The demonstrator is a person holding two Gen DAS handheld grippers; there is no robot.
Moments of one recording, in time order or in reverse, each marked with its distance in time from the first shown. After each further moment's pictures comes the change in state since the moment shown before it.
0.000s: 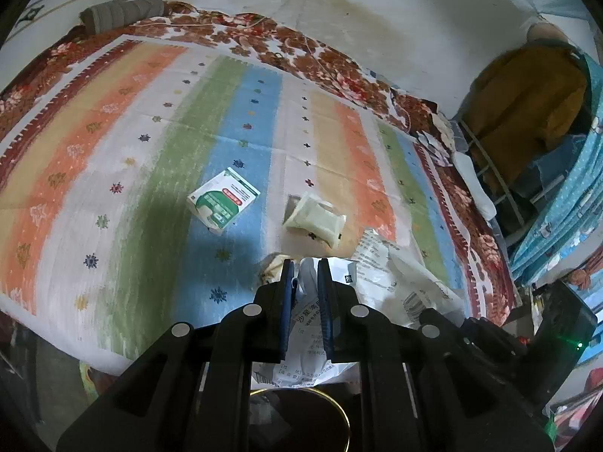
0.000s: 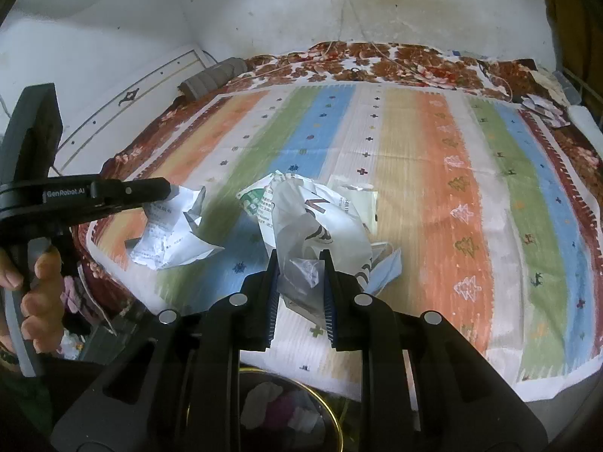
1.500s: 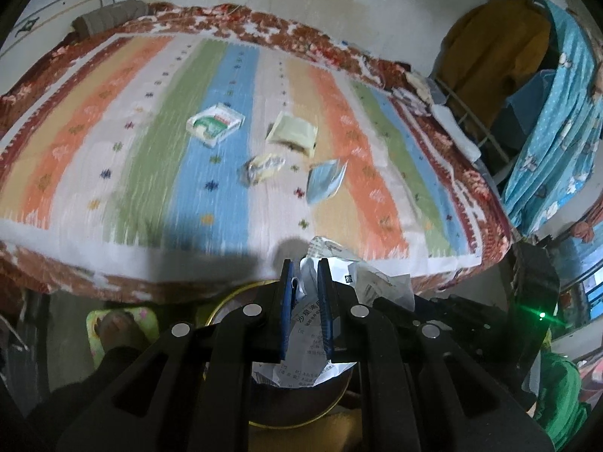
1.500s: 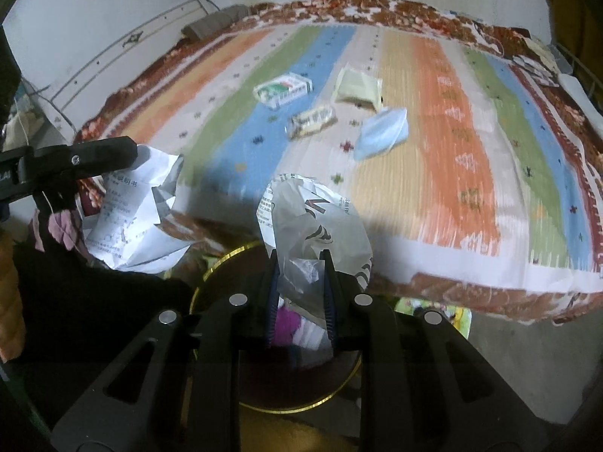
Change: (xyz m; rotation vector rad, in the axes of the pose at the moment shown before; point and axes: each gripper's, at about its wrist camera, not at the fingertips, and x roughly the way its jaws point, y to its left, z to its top) left arm -0.058 -0.027 -0.149 0.109 0.057 0.021; right arm -0.038 0.039 -0.139 -0.026 0.188 -0.054
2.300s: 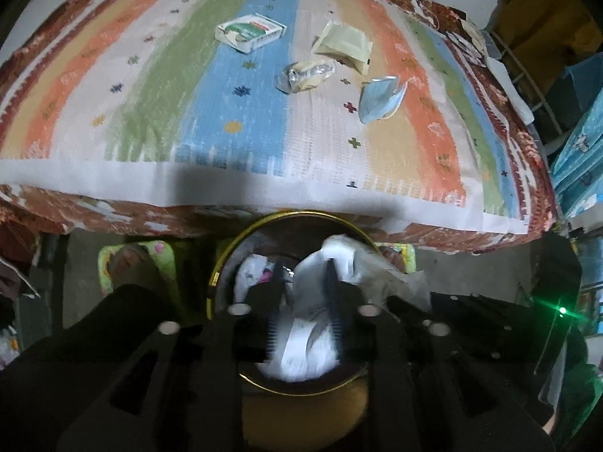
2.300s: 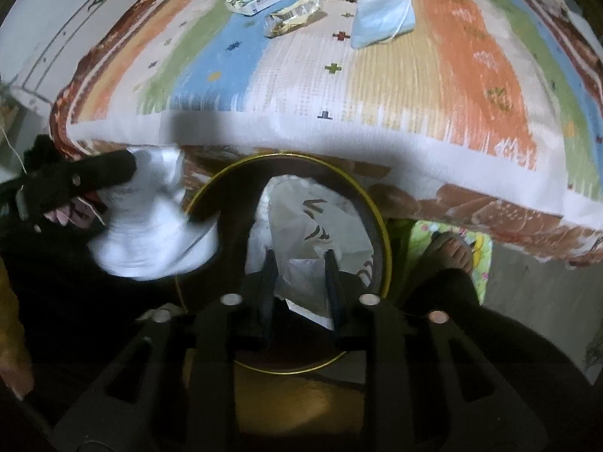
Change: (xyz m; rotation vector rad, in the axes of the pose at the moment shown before) left arm 0.064 0.016 -0.028 -0.091 0.247 0.127; right arm 0.063 -0.009 -0.032 0.117 0.284 0.032
